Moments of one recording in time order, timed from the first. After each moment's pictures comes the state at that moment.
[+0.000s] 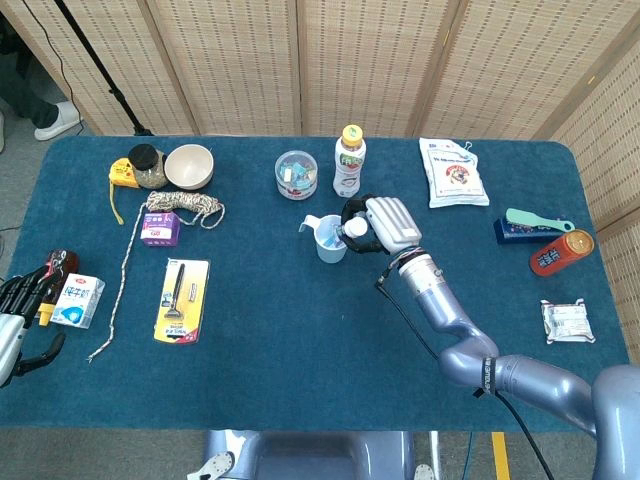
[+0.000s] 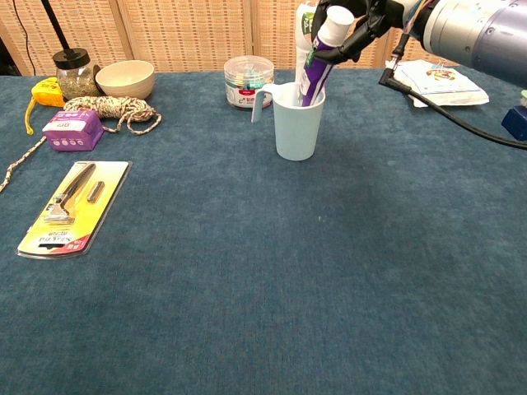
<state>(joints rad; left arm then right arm) -0.13 -0.96 0.00 -1.69 1.55 1.42 -0.18 0.92 -1.55 0.34 -1.29 -1.11 0.89 0.18</state>
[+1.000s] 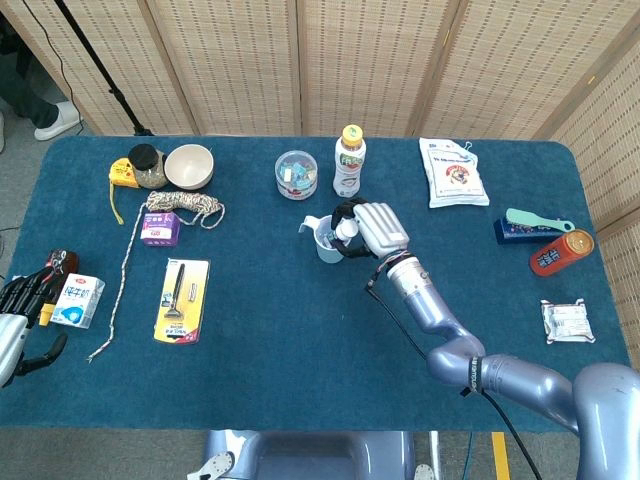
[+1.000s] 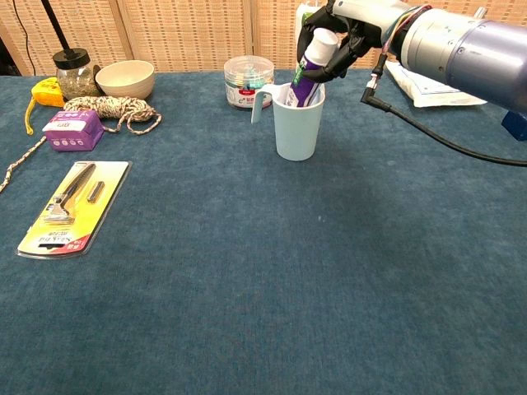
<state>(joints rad) -0.14 -0.95 0.01 -1.69 1.55 1.40 -0.19 0.94 -1.61 0.35 -1.24 -1.12 0.87 0.14</state>
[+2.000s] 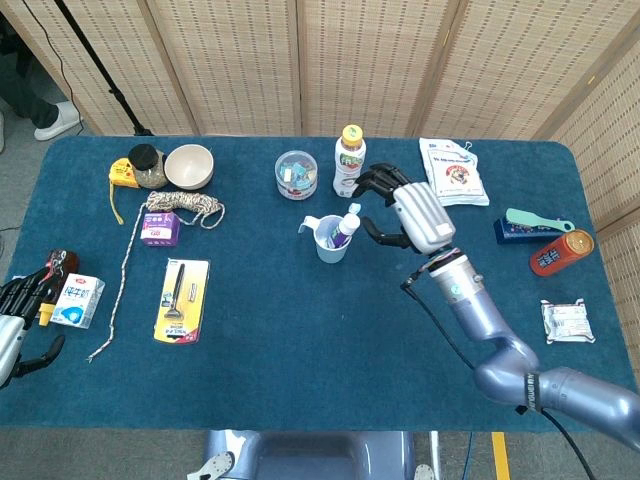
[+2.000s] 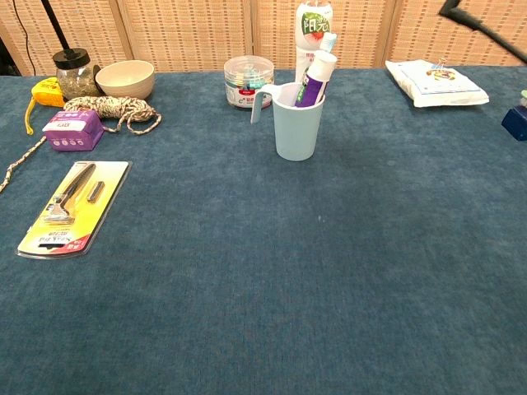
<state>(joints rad) -0.13 -0.95 0.01 -1.69 1.56 1.42 -0.20 0.80 -1.34 0.37 -1.51 -1.33 1.09 0.27</state>
